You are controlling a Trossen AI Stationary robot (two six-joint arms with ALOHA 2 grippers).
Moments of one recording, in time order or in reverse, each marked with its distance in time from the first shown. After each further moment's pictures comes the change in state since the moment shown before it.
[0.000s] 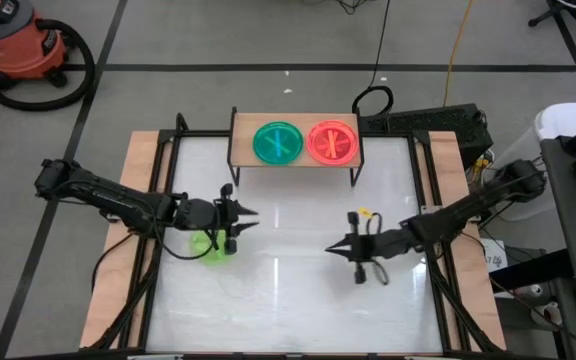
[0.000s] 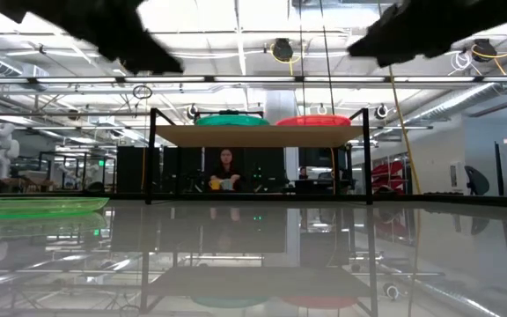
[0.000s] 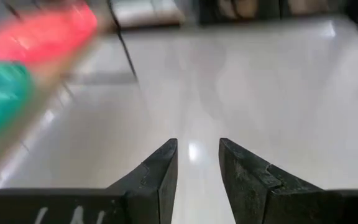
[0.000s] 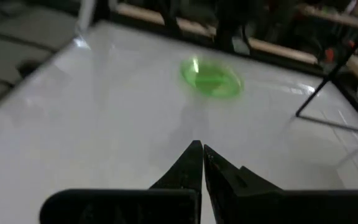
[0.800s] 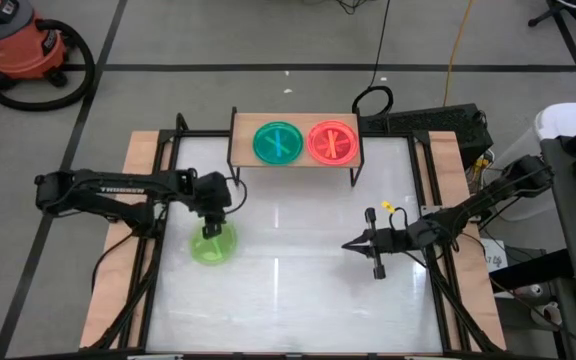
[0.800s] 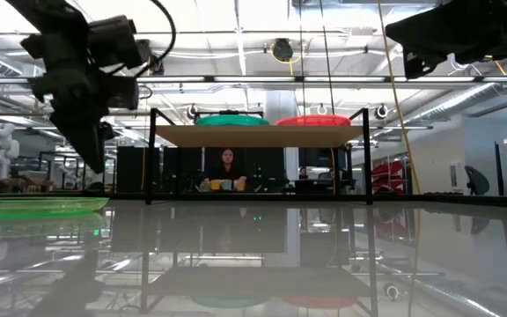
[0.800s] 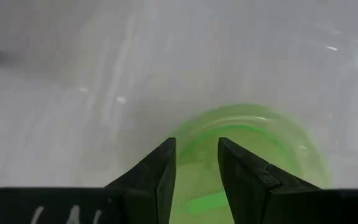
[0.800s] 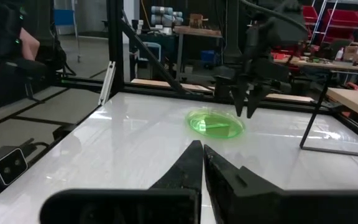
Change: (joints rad) left arm 0.441 0.044 0.000 -0.690 0.527 -0.049; right arm 0.042 -0.181 -0.325 0.478 0.002 0.027
